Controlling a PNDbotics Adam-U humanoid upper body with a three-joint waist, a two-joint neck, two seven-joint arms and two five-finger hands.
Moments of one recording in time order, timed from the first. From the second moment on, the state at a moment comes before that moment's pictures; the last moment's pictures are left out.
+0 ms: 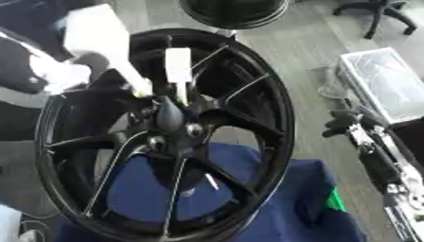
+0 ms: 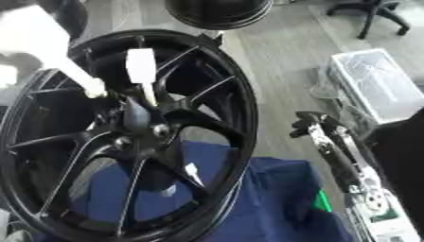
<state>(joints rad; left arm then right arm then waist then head) -1.10 0.75 -0.44 -1.95 -0.21 0.52 -0.69 0.24 -0.27 -0.23 -1.99 -0.13 -0.09 0.08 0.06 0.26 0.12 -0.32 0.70</state>
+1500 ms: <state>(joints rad) -0.37 0.92 0.03 -1.65 -0.15 0.47 -0.27 0.24 -0.26 -0.26 -1.99 -0.13 -0.10 0.06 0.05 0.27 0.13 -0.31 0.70</state>
